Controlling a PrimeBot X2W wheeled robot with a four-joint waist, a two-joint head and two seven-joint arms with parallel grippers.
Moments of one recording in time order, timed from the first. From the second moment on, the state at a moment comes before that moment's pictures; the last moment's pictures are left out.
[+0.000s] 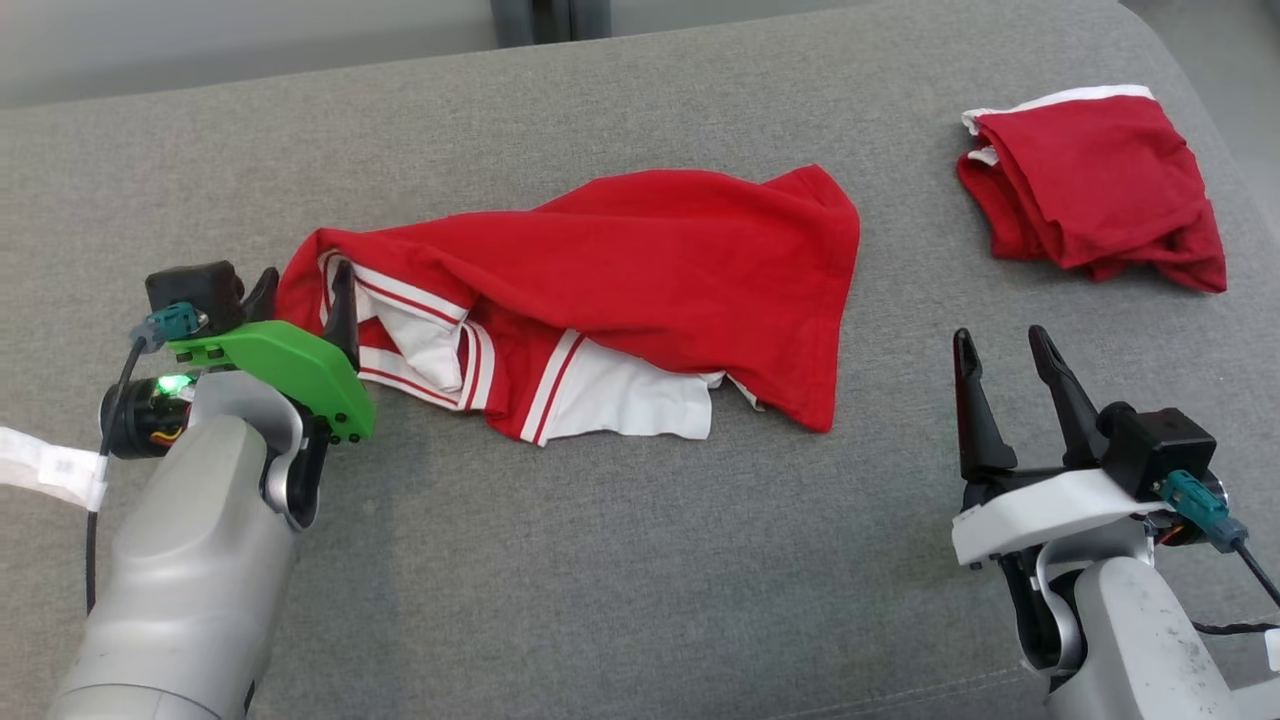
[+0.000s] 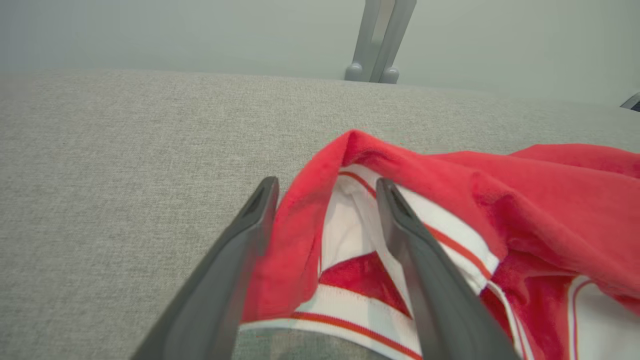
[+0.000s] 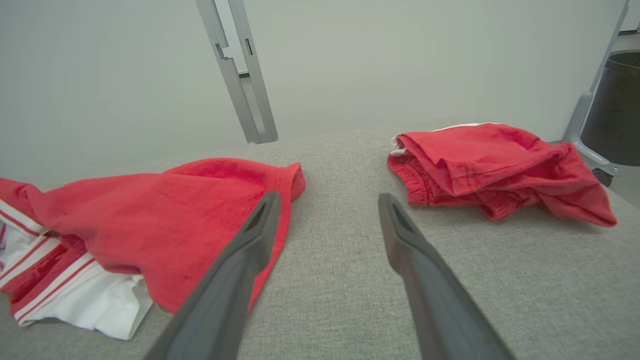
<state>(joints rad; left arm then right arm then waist) -0.78 0.22 -0.47 0.99 -0.69 -0.05 -0.17 -0.21 -0.05 0.00 0.24 0.20 0.13 -0.24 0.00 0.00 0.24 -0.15</state>
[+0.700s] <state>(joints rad) -0.59 0.20 -0.46 0.81 -0.68 -0.08 -0.26 -0.10 -0.05 -0.03 0.24 0.16 0.13 -0.21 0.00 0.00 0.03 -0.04</state>
